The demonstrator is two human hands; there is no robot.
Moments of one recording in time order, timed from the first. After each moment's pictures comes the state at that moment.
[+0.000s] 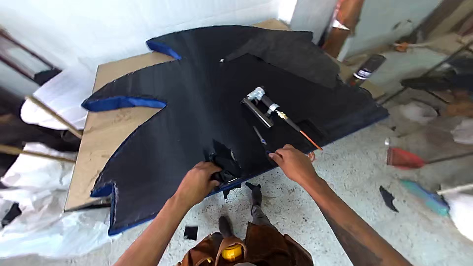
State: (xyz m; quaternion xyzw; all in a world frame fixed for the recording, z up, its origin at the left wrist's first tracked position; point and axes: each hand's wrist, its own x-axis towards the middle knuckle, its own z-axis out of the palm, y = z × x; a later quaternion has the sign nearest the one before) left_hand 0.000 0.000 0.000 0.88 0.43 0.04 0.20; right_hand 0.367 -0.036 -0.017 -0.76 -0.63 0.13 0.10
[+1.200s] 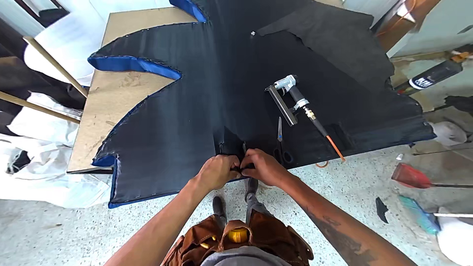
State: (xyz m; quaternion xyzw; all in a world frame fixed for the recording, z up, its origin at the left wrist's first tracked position) left_hand 0.031 0.017 -0.019 0.81 0.48 -0.05 0.33; right_hand 0.257 0.012 -0.046 -0.49 -0.82 0.30 0.06
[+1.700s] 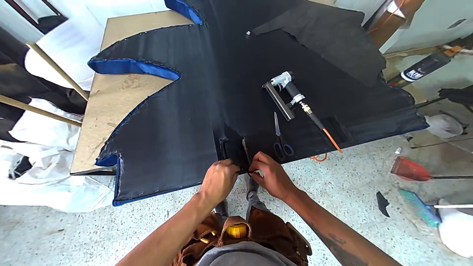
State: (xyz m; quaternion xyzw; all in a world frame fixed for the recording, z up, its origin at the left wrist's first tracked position) left_hand 0.032 -0.040 -0.044 0.85 0.48 0.11 0.19; right_hand 0.270 -0.049 -0.062 -0.51 -0.81 0.20 0.23
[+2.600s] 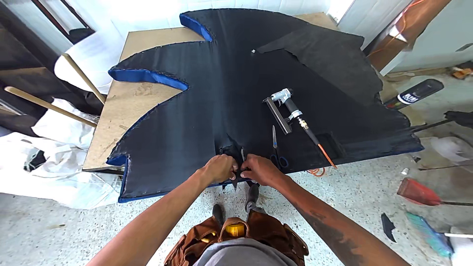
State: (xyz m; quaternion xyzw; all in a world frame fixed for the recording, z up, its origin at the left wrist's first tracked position) left_hand 0.046 0.040 -0.025 0.84 0.44 -0.14 0.29; right_hand 0.260 0.018 -0.036 -0.51 -0.81 0.28 -0.04
